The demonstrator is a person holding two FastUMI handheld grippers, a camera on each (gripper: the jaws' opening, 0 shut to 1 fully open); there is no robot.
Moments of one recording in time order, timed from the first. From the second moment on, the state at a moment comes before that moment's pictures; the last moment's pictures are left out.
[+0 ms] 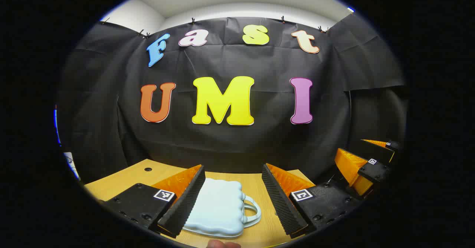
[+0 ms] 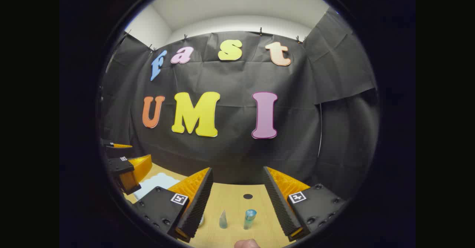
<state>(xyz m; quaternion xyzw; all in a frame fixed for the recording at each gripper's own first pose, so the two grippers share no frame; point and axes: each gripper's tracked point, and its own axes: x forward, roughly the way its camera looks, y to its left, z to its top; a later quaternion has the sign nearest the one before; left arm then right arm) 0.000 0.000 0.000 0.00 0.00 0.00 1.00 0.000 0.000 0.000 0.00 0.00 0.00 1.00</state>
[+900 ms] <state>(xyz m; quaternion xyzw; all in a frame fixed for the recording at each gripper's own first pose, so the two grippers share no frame) -0.006 -0.024 -0.018 0.03 0.01 -0.03 1.00 -0.012 -0.022 -0.009 0.01 0.01 -0.02 1.00</state>
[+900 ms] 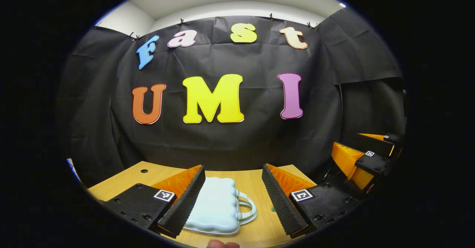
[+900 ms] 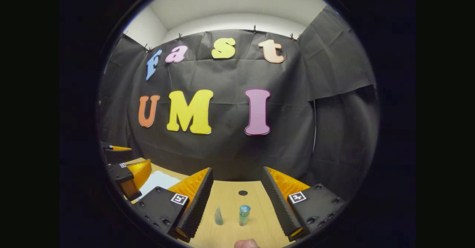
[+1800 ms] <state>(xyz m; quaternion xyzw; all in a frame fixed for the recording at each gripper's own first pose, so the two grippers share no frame) 0.029 -0.082 -0.163 0.27 0.17 -0.16 0.93 -0.035 -0.136 -0.068 -0.01 0.08 -0.11 0.99</state>
